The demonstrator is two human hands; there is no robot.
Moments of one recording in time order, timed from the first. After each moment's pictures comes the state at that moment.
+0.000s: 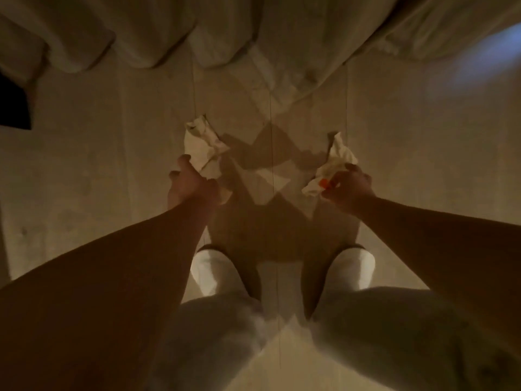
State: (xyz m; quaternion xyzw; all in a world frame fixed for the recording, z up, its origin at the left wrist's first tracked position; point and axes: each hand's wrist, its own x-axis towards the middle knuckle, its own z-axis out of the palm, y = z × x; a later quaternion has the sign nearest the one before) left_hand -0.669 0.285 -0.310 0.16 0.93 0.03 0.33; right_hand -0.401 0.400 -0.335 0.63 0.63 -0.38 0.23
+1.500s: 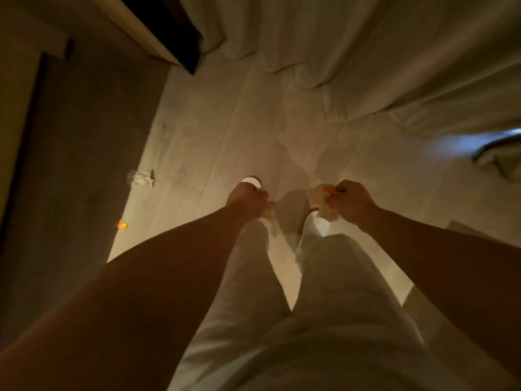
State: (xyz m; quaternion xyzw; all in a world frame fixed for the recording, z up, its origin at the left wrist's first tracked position) left_hand -0.585 0.141 0.125 -0.02 0.84 0.16 0.52; right_hand -0.420 0.312 0.086 0.52 0.68 -0.45 0.26
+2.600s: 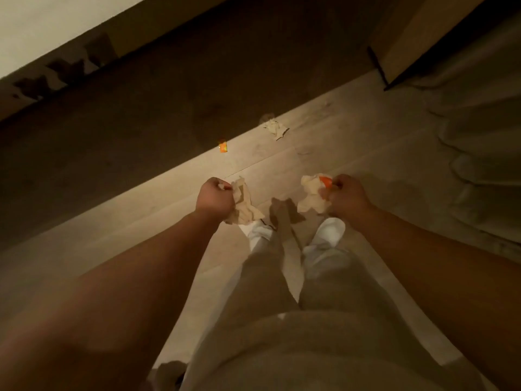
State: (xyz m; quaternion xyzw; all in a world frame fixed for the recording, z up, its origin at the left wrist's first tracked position) left_hand -0.676 -0.421 0.164 -0.39 0.77 0.41 0.30; right_hand -0.680 -0.155 0.162 0.31 0.79 -0.42 0.31
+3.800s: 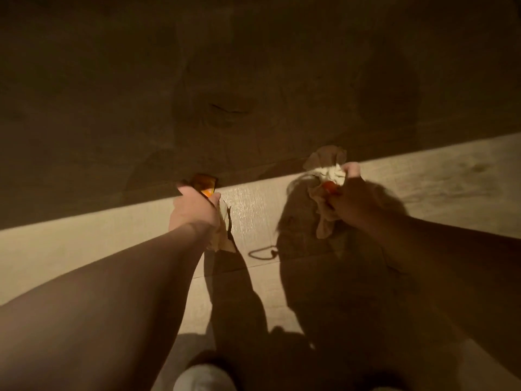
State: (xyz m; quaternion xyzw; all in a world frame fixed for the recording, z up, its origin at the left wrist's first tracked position) left_hand -0.883 -0.524 -0.461 -0.48 0.82 0.24 0.21; right_hand -0.967 -0.259 -0.459 0.10 0.92 -0.25 0.29
